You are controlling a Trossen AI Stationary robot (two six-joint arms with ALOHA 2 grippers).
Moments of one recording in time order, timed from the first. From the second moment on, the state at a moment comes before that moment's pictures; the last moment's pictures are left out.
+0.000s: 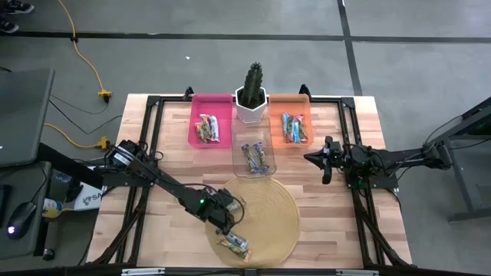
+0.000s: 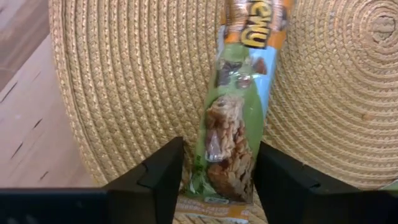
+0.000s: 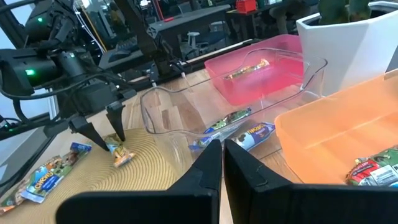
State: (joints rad) left arm -0.52 1.89 1.17 -0.57 -0.24 -1.17; right arm 0.06 0.22 0.01 0.07 0.23 0.34
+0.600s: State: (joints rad) left arm -0.52 1.89 1.43 -0.87 -0.35 -0.96; right arm 0.06 0.22 0.01 0.07 0.23 0.33
